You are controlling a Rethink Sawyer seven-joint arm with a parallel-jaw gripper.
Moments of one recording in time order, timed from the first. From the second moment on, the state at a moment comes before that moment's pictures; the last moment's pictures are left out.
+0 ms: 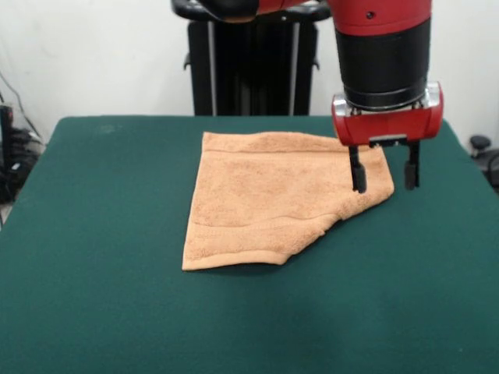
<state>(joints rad) -0.52 -0.57 0.77 1.49 -0.54 0.89 2.25</state>
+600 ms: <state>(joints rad) -0.61 -0.58 0.84 1.49 -0.55 0.93 2.05</state>
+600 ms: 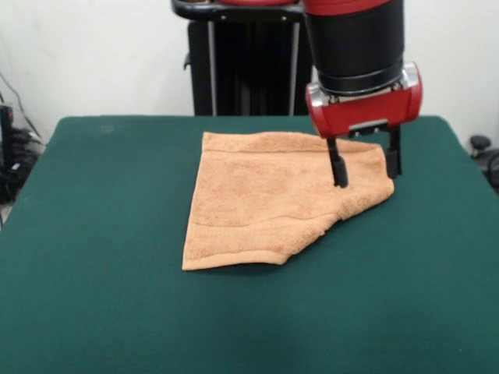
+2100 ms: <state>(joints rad) -0.71 -0.67 0.91 1.49 -0.50 1.00 1.97</state>
